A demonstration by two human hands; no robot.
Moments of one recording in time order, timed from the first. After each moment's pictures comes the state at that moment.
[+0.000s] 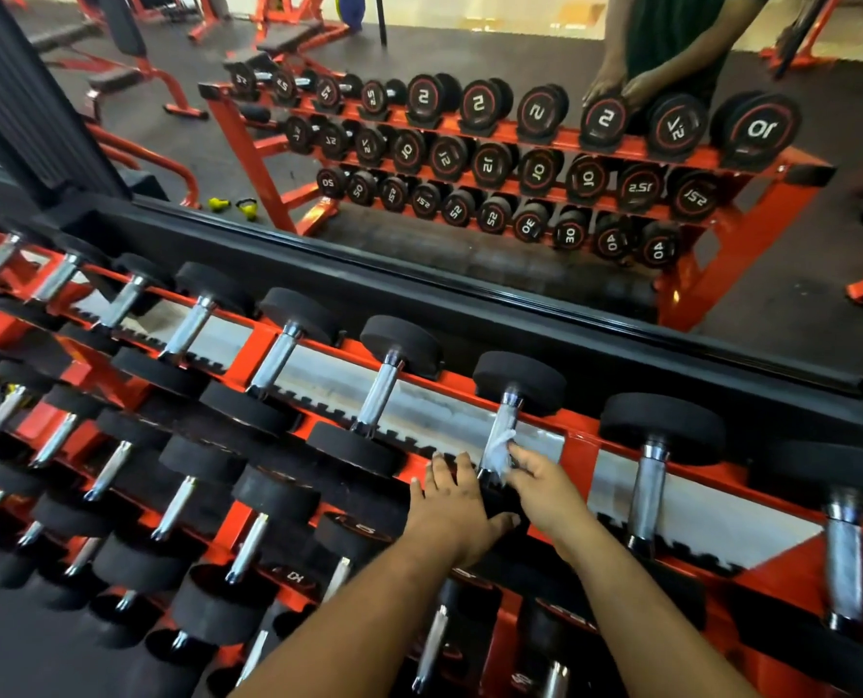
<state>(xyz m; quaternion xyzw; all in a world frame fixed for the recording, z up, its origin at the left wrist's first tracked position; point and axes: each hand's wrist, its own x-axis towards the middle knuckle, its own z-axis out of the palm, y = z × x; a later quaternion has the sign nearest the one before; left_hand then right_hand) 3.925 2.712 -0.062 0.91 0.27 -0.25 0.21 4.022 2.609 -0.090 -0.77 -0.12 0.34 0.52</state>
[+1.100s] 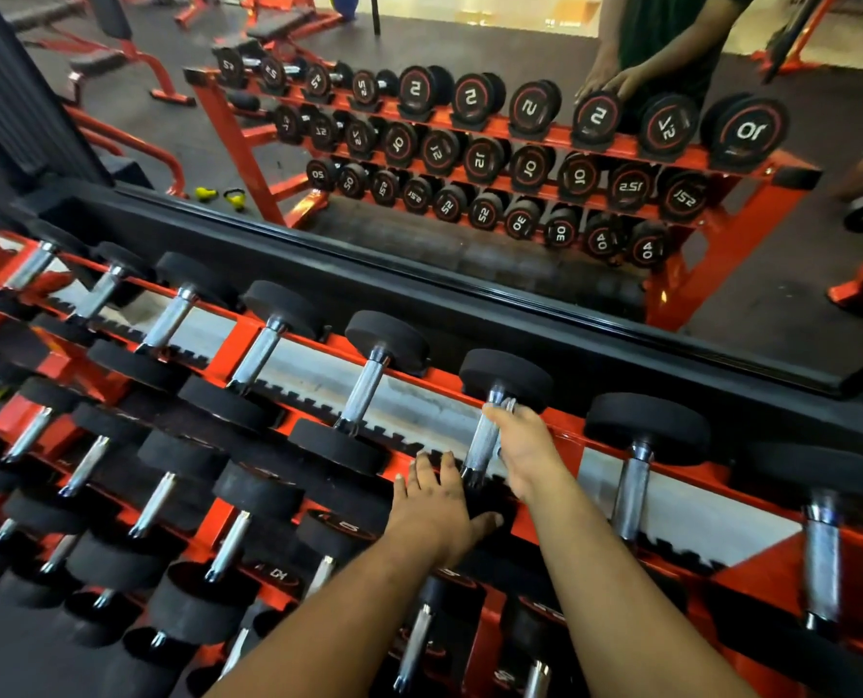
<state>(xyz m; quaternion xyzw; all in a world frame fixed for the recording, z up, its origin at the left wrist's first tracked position) 3.925 2.713 -0.063 0.91 0.26 -0.26 0.20 4.062 2.656 -0.079 -0.69 0.08 0.35 0.63</state>
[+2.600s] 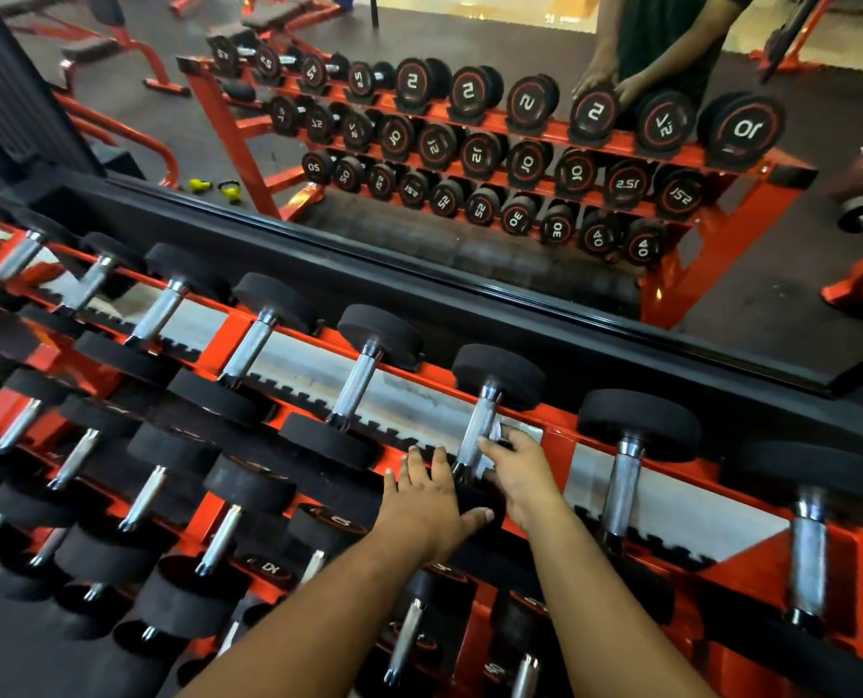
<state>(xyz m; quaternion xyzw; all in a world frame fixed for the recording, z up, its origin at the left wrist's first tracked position) 3.924 2.713 -0.063 0.91 0.26 -0.25 0.20 4.040 2.630 -0.107 -0.70 0.04 0.33 0.63</state>
